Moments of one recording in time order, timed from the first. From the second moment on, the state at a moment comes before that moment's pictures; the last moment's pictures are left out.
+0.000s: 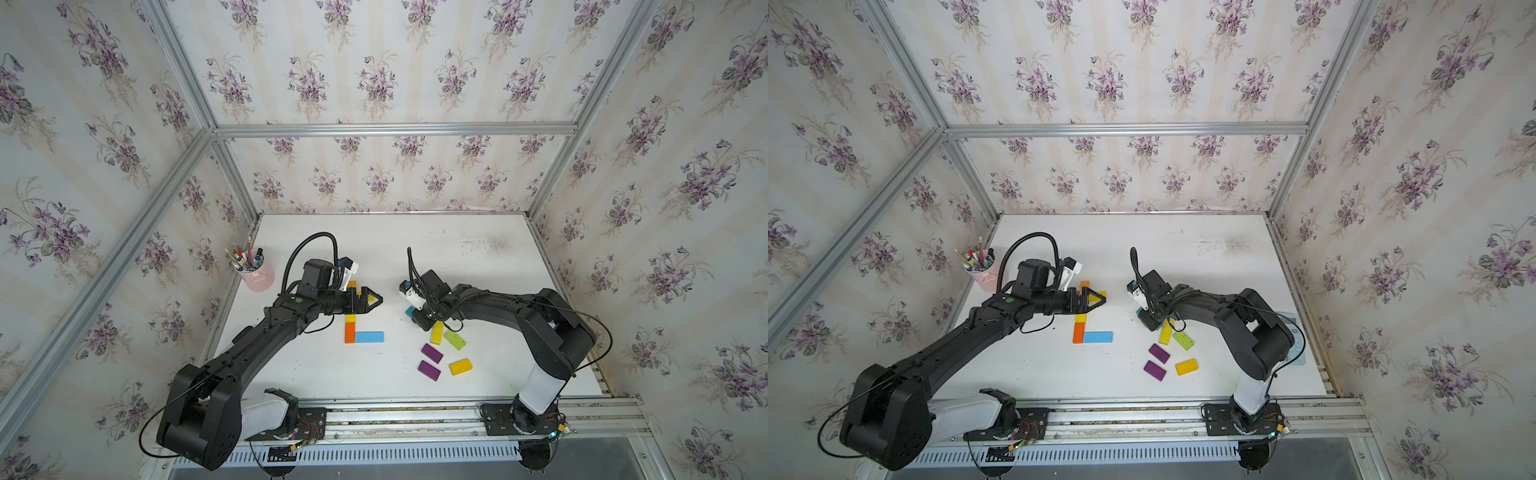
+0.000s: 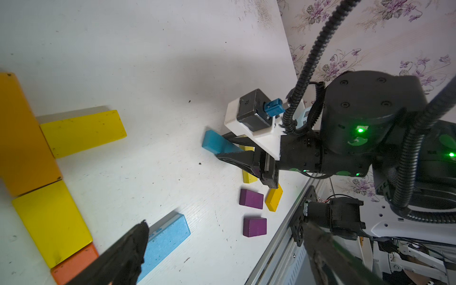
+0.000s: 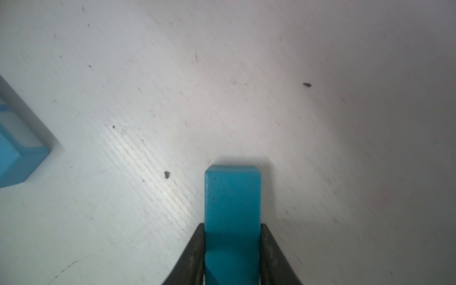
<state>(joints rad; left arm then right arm) -0.31 1.24 0.77 -0.31 0.63 -0.43 0.72 1.75 0.96 -0.35 -0.06 -0.13</state>
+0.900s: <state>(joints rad) -0.31 1.21 0.69 -0.18 0.57 -0.41 0.59 1.94 1.27 -0.46 0.11 0.52</state>
